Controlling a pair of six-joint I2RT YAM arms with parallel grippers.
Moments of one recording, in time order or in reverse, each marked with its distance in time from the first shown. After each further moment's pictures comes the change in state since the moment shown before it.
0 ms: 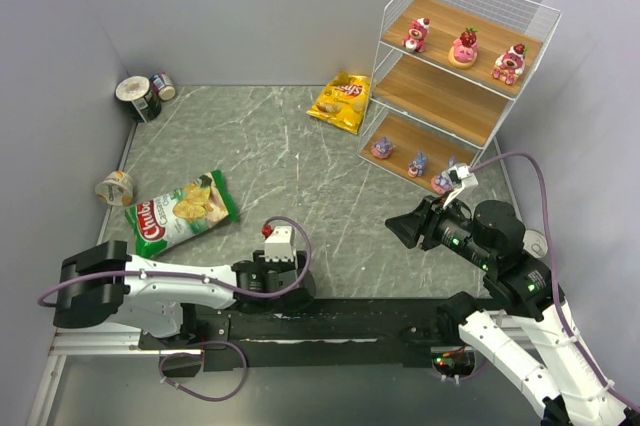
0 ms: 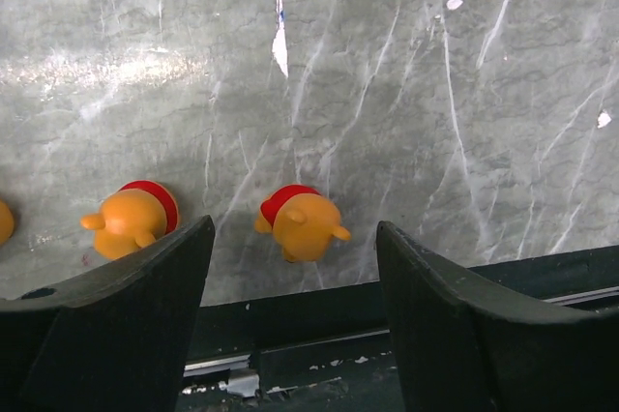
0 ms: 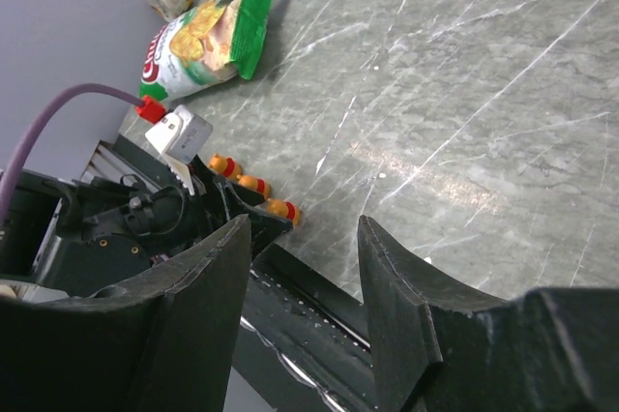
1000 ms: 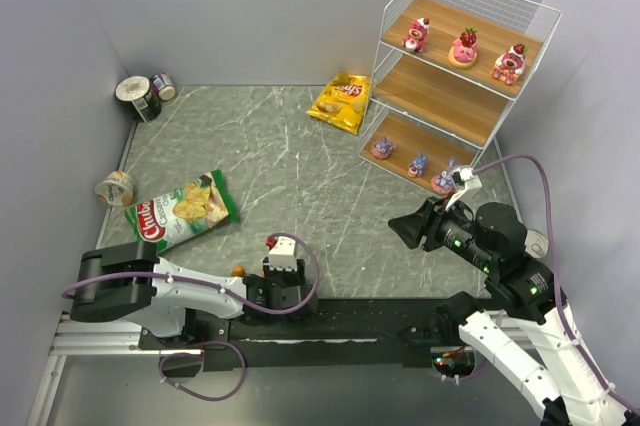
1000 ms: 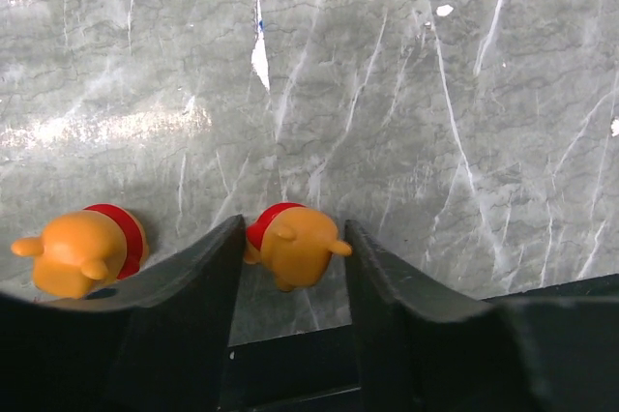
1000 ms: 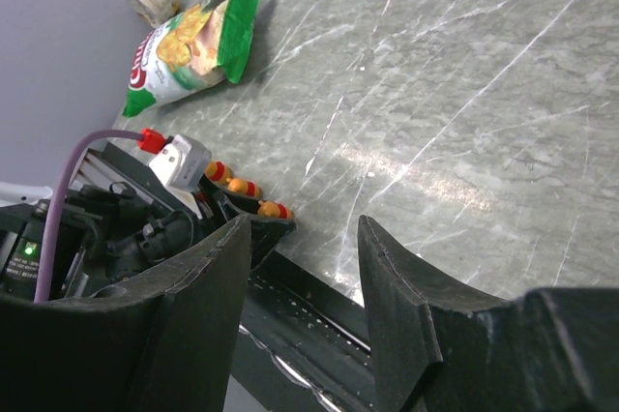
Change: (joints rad) left arm -0.076 0.103 -0.107 0.253 -0.143 0.006; right arm 0.002 -0.016 0.000 -0.022 0.035 0.001
